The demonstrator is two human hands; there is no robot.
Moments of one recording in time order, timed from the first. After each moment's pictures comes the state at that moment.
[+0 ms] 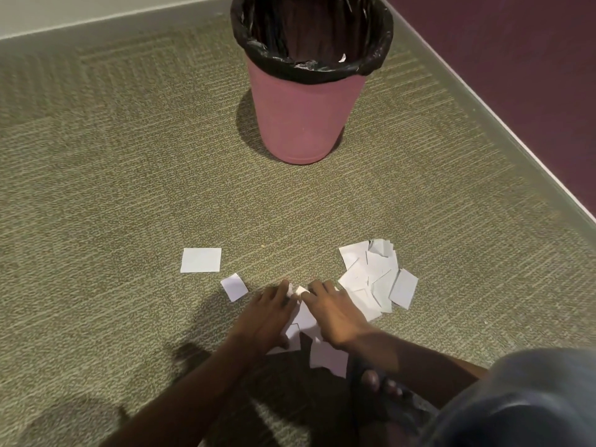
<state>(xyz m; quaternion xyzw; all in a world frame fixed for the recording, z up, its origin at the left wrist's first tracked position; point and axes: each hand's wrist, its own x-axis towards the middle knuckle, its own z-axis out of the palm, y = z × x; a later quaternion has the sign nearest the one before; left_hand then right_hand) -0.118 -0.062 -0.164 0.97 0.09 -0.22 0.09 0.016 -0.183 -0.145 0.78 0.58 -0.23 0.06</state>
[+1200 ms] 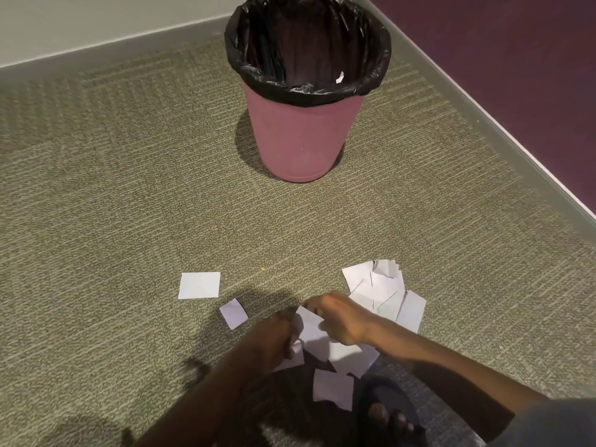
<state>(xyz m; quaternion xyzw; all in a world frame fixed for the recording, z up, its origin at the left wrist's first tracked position) -0.094 -0.045 -0.182 0.93 0.12 -0.15 0.31 0.068 -0.160 -0.147 0.73 0.55 -0.39 -0.12</state>
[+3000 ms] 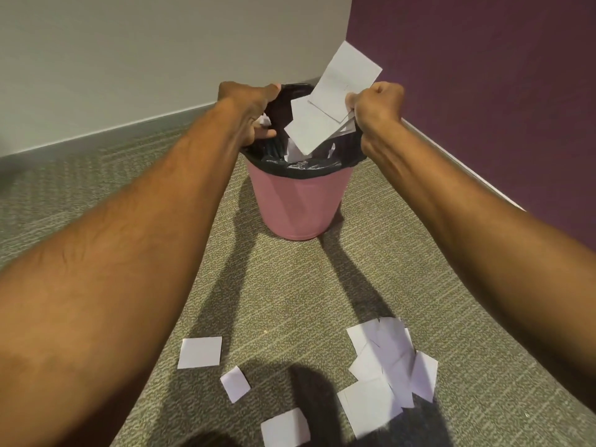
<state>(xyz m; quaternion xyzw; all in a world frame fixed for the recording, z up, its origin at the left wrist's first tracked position) 0.139 0.175 0.119 0.60 0.45 0.23 0.62 0.257 0.047 0.108 0.76 0.08 -0.10 -0.63</state>
